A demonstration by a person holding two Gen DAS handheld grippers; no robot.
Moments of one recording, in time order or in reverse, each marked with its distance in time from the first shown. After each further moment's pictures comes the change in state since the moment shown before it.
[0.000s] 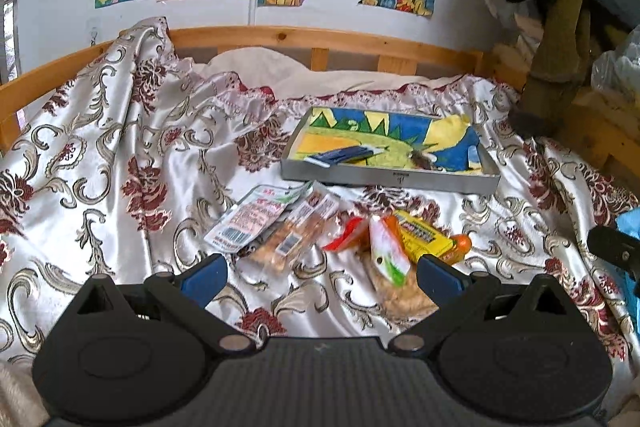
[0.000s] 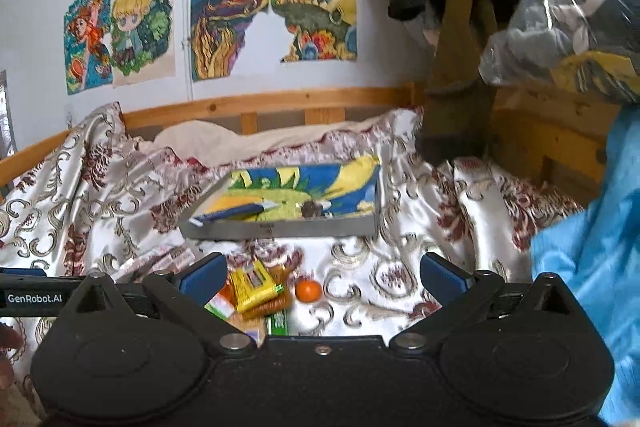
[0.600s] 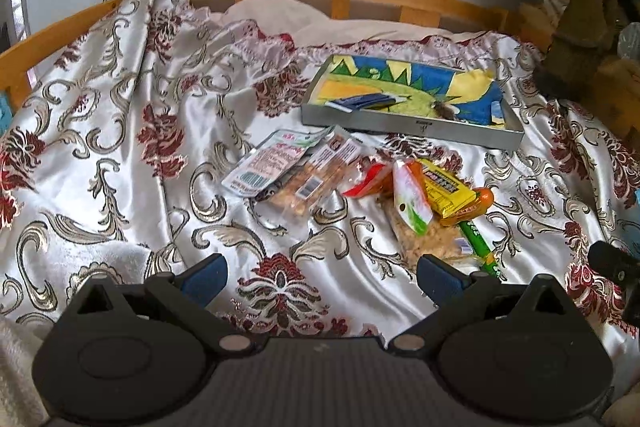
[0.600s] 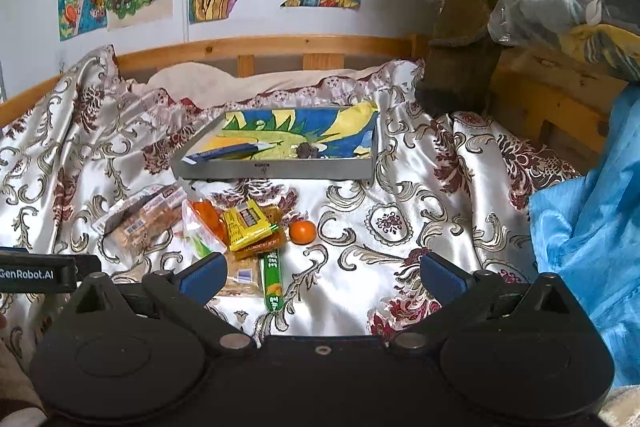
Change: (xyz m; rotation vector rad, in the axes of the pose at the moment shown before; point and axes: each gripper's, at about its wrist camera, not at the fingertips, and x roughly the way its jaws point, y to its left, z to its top) left arm 0.010 0.007 -0.007 -0.027 0.162 0.053; right arm 0.012 0.013 -0.012 -0.071 0.149 -0.033
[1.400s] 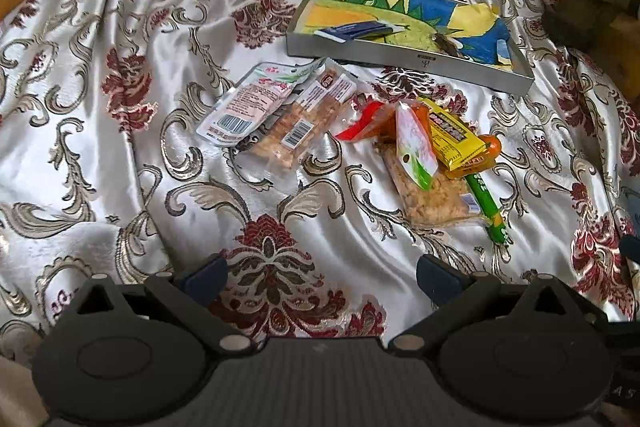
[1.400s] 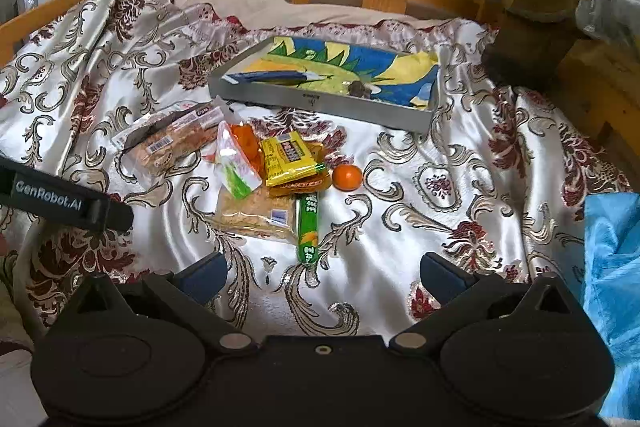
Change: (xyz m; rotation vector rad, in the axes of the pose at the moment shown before) left arm 0.045 0.005 0.018 0.013 0.252 -0.052; right arm 0.038 0.033 -0.001 -0.177 0.196 0.079
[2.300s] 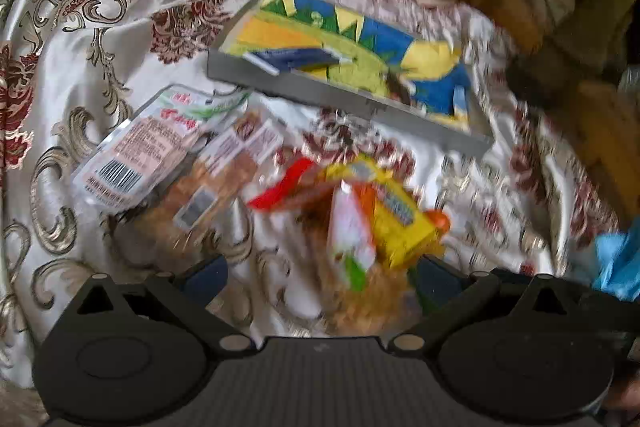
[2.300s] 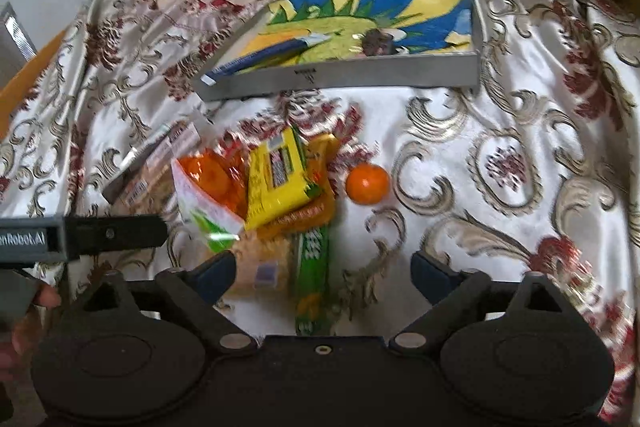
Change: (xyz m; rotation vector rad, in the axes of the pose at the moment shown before) left arm 0.063 -0.004 0.054 -0.099 -0.065 -0.291; right arm 0.112 -0.059 0.051 0.202 0.130 0.273
